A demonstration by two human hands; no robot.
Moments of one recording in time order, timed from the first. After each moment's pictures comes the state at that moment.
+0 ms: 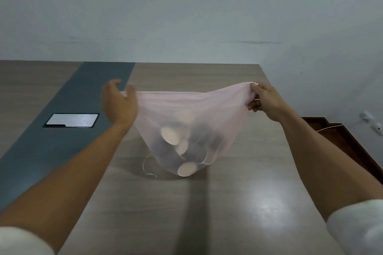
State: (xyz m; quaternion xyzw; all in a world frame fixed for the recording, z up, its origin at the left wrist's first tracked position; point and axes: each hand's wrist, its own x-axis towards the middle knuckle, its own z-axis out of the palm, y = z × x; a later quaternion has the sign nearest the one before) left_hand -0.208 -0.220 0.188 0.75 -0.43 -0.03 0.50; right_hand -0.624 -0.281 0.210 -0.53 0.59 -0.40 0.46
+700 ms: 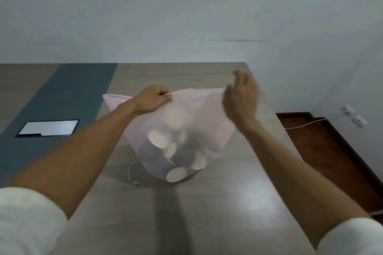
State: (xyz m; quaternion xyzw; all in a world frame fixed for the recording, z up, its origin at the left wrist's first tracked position) left_hand -0.290 -0.287 0.210 0.58 -0.73 -0.29 0.21; right_hand -0.578 -0.277 0.193 -0.66 0.66 -0.35 -0.09
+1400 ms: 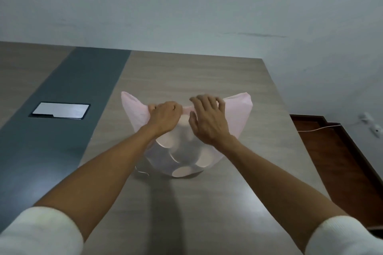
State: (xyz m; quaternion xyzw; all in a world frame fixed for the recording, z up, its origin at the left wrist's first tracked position) left_hand -0.309 -0.252 0.132 0.67 -0.72 -0.09 0.12; right_hand -0.487 -0.251 0.123 -0.84 0.48 -0.23 -0.08
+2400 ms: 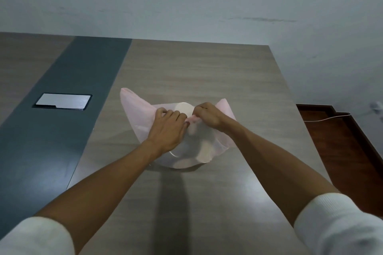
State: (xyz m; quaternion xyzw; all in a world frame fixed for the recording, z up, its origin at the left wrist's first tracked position) left_hand -0.321 -0.200 0.085 0.58 -0.80 0.08 0.09; right_hand -0.497 -0.275 0.110 -0.70 0.51 -0.16 0.47
